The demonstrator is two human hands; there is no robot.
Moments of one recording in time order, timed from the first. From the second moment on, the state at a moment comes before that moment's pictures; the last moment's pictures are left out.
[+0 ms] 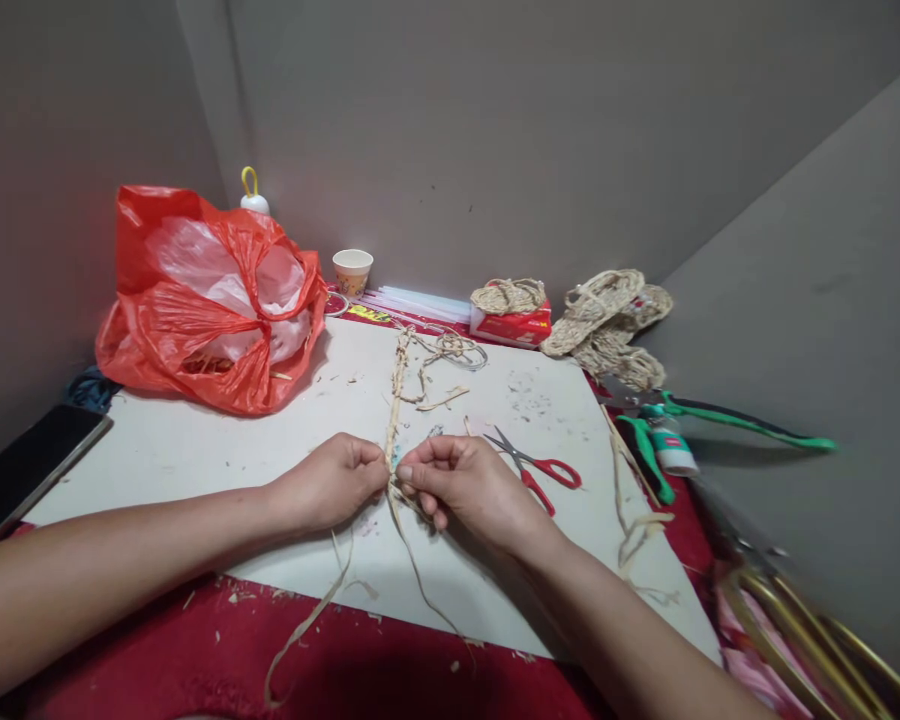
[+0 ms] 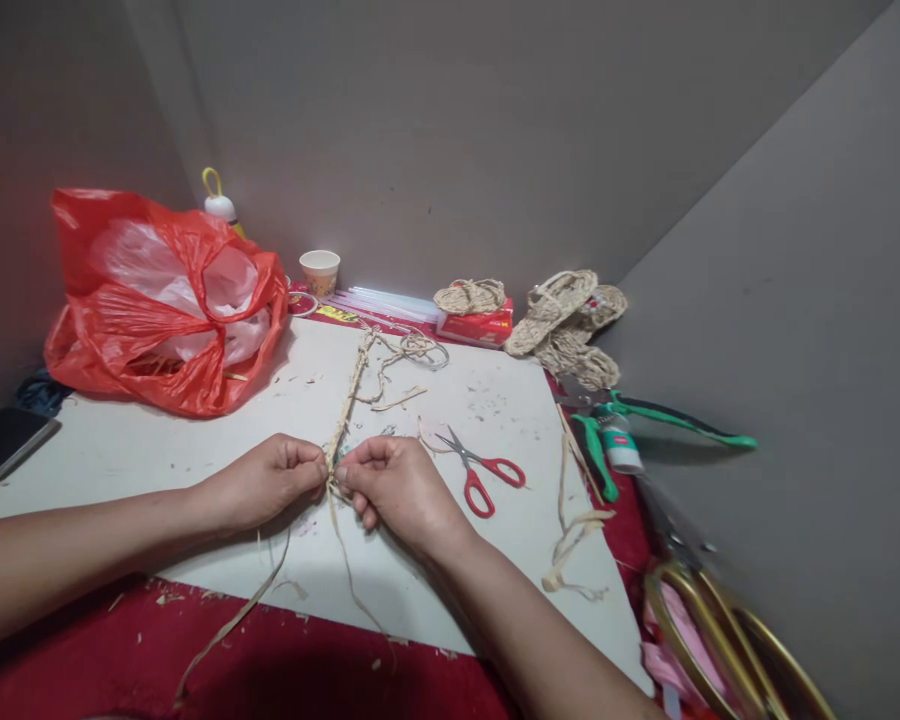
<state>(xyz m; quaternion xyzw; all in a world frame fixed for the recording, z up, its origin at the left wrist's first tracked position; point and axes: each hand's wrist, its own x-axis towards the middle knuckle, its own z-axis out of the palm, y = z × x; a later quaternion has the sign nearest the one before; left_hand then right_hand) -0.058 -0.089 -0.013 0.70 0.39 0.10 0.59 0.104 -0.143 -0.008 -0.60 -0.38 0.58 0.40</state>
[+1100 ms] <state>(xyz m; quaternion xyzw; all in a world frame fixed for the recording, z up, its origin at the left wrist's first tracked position) -0.058 -0.092 -0.012 0.69 0.38 0.12 0.61 0.106 -0.143 -0.009 -0.57 -0.40 0.62 0.37</state>
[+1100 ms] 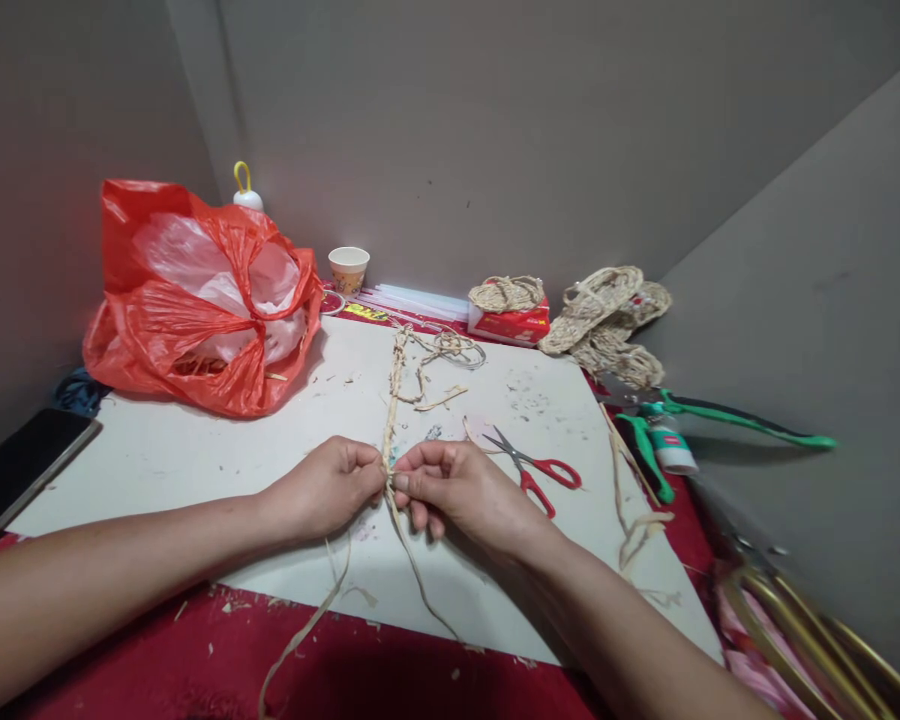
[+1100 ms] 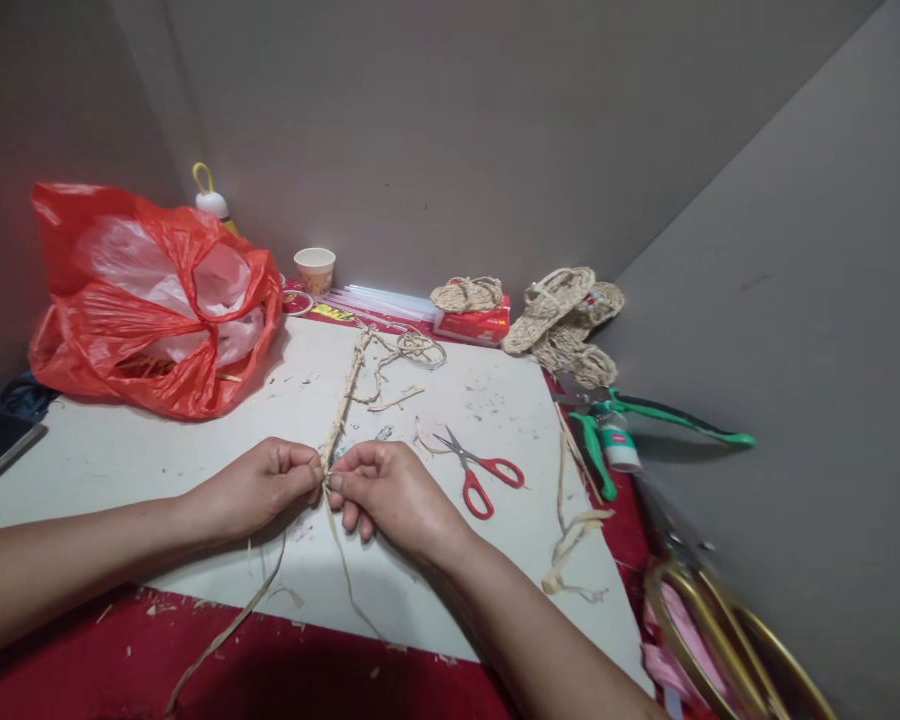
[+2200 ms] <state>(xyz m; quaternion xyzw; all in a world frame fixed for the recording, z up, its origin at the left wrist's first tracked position) -0.059 -0.095 -0.020 0.70 0.36 0.16 0.59 0.074 -0.158 0.005 -0.64 -0.28 0.54 0.46</state>
